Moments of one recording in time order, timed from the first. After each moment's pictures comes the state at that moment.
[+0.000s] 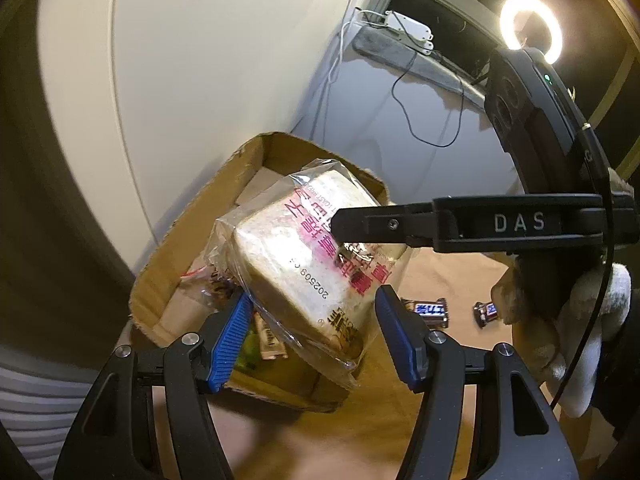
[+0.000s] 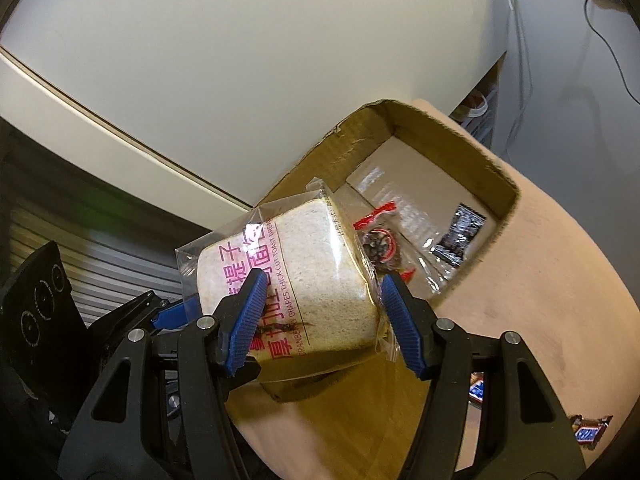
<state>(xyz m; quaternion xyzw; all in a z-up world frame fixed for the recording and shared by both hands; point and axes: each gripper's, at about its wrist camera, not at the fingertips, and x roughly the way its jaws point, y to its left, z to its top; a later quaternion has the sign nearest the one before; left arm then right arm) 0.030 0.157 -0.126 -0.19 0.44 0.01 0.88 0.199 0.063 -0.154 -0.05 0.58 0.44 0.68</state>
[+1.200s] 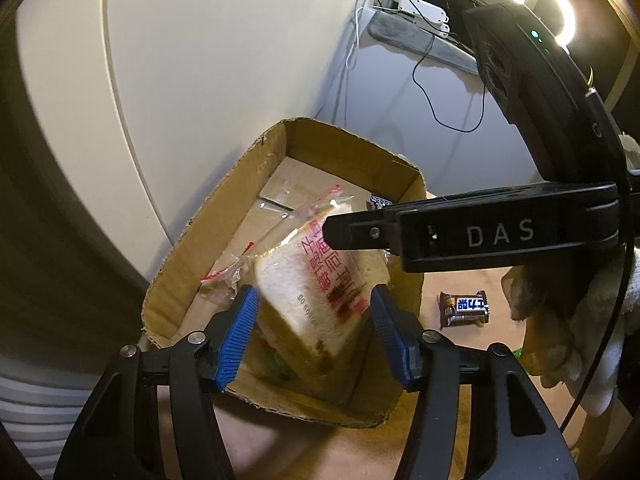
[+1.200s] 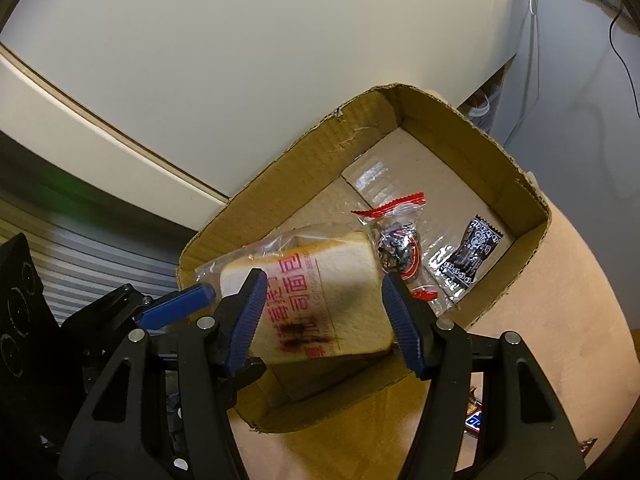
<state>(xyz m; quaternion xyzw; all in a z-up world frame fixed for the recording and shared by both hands) 0.036 0.164 -0.146 -0.15 0.46 0.03 0.88 0.189 0.082 -0.183 -0.11 0.58 0.43 0.69</state>
